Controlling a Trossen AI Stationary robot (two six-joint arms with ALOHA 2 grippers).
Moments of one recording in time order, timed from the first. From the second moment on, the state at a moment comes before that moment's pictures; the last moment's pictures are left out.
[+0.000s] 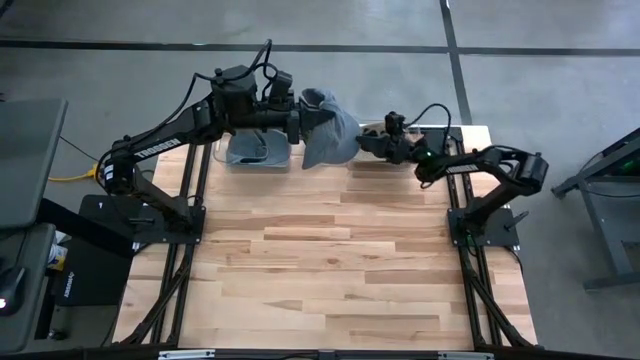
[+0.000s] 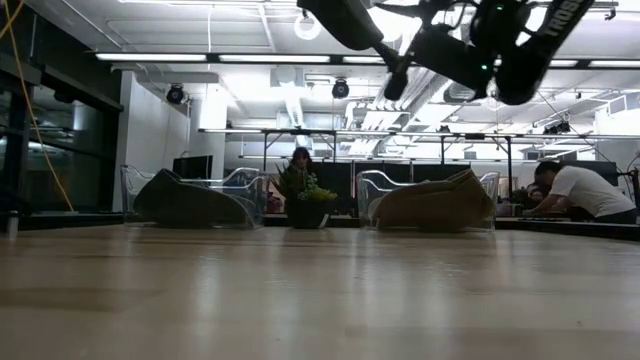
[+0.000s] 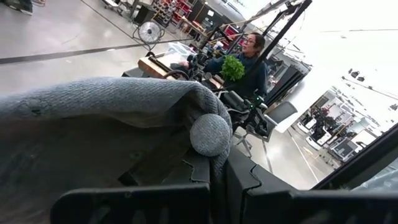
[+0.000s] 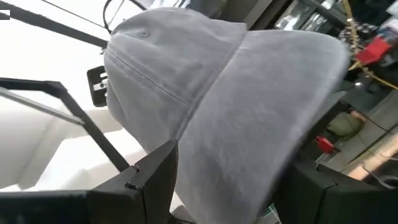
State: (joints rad) left arm 0.29 1.45 1.74 -0.29 0.18 -0.59; right arm -0.52 1.54 0.62 1.48 -0.49 1.16
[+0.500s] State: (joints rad) left arm 0.29 1.45 1.74 -0.30 0.18 -0.61; right arm -0.52 1.62 0.81 1.45 -0.66 1.14
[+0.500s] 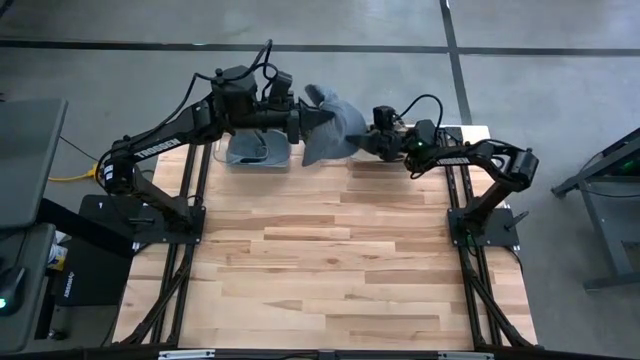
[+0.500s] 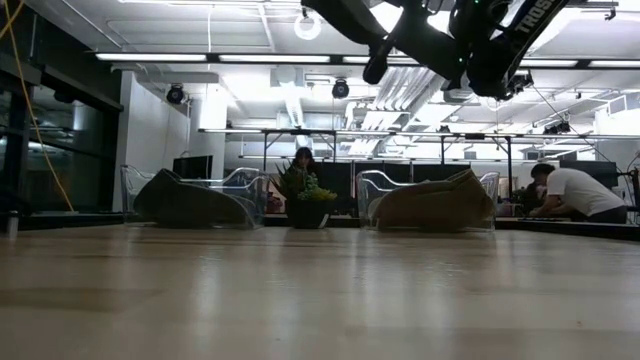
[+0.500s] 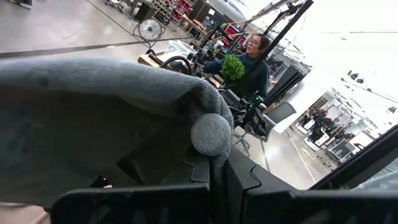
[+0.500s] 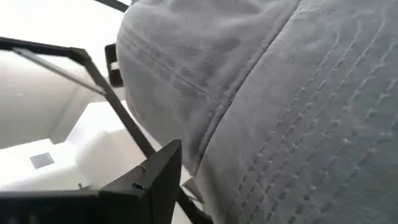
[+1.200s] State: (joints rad) left arm 0.29 1.45 1.74 -0.42 0.11 -0.62; right arm -0.55 1.61 0.81 1.46 -0.76 1.14
